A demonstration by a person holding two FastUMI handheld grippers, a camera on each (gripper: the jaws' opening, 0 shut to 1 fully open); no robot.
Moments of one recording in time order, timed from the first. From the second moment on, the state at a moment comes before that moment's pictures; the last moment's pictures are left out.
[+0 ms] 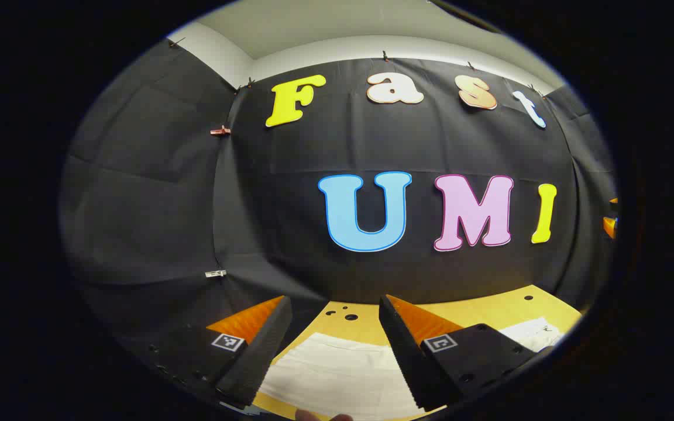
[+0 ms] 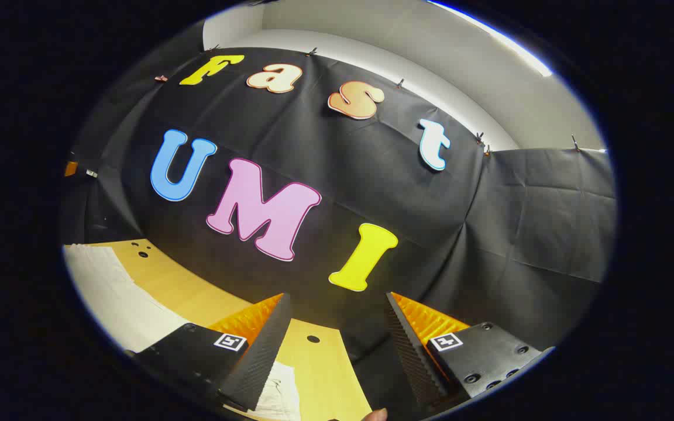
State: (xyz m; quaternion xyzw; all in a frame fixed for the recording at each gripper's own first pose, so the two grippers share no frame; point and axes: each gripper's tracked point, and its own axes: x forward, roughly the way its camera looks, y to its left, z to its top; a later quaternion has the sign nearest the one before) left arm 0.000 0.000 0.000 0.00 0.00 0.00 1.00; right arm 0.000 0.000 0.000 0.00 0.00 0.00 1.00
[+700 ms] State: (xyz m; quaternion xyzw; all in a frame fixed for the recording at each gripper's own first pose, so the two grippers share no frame) left arm 0.001 -0.001 -0.018 0.01 0.01 -0.02 1.00; right arm -0.017 0.027 -0.001 -0.03 0.01 0.01 1.00
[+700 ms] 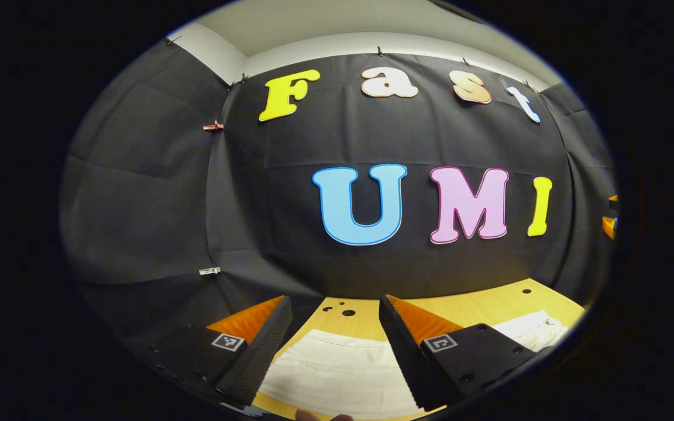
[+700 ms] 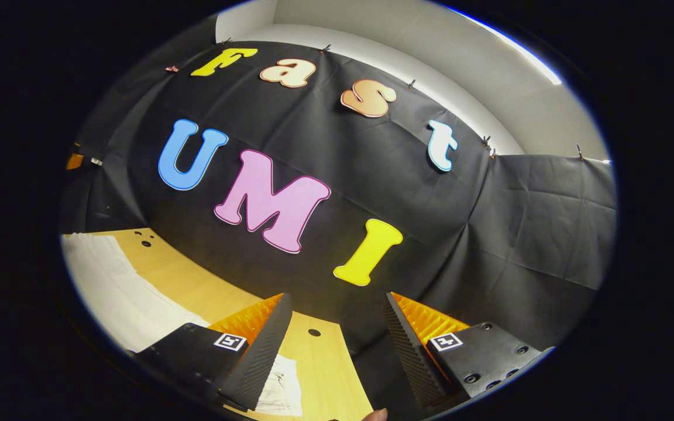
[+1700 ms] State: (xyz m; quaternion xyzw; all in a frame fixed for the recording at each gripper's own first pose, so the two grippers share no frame) left arm -0.009 0.076 -0.326 0.49 0.24 -0.29 0.79; right arm -0.081 0.053 -0.107 -0.18 0.14 0.02 0.97
